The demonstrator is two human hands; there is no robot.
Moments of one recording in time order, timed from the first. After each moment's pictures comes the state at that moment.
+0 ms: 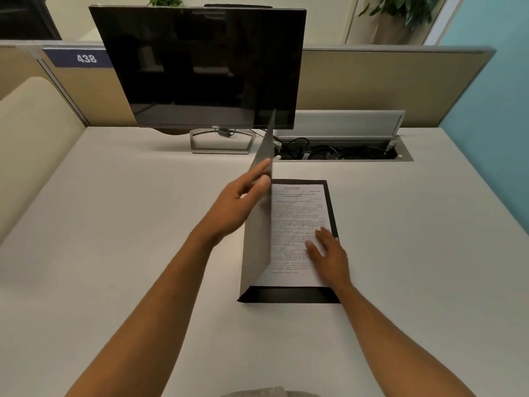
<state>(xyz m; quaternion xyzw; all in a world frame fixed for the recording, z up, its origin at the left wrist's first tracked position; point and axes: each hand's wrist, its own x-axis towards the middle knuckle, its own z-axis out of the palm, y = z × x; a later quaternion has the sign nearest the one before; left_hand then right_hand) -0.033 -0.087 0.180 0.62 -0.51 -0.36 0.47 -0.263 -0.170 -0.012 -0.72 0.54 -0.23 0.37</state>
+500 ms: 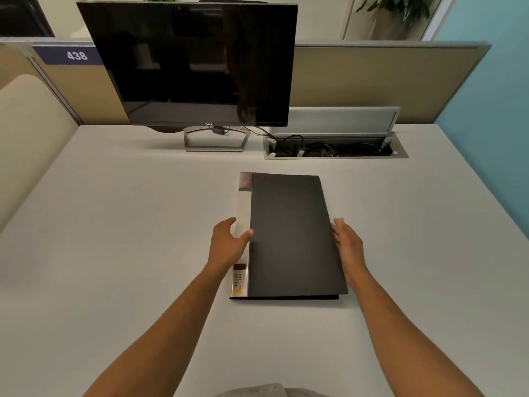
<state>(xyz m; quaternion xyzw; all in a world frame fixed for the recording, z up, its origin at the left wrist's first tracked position) -0.048 -0.079 0.052 0.82 -0.29 -0.33 0.37 -0.292 -0.195 0.024 -0.48 0.55 -0.33 0.59</state>
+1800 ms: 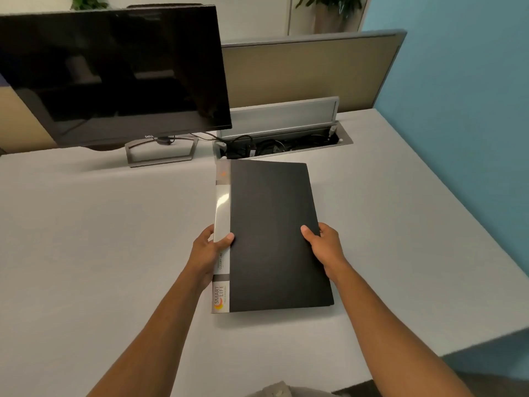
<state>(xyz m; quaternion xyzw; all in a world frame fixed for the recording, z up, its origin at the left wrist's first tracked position) -0.089 -0.103 0.049 0.68 -0.24 -0.51 0.47 -0.336 -0.199 0.027 -0.49 0.64 -0.28 0.52</state>
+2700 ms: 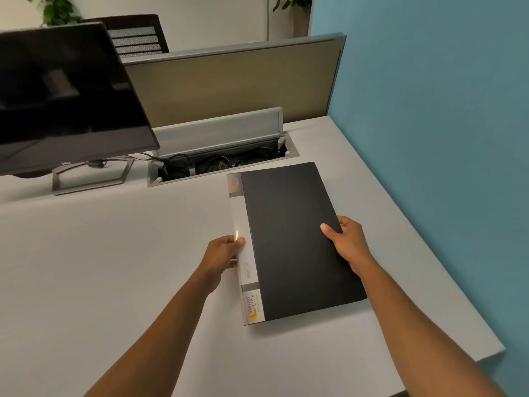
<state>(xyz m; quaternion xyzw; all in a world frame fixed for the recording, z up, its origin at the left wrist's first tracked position) -0.273 -0.233 0.049 0.69 -0.30 -0.53 0.38 -0.546 -0.327 0.046 -0.54 0.64 -0.28 0.47</state>
